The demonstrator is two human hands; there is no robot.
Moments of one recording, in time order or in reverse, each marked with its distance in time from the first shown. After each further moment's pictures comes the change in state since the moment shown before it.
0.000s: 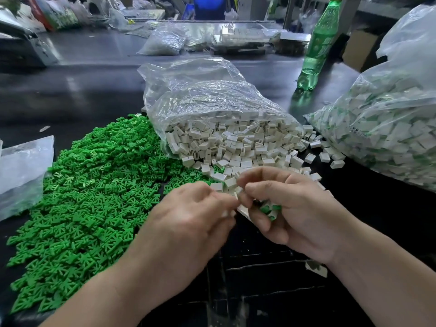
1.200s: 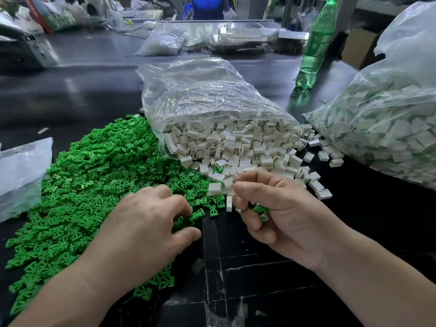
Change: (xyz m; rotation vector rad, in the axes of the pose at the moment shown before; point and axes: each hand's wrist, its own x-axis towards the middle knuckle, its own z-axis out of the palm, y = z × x) left_hand -0.009 -0.032 -0.017 0.285 -0.219 -0.280; right_hand 0.002 0.008 0.010 0.129 0.054 0.051
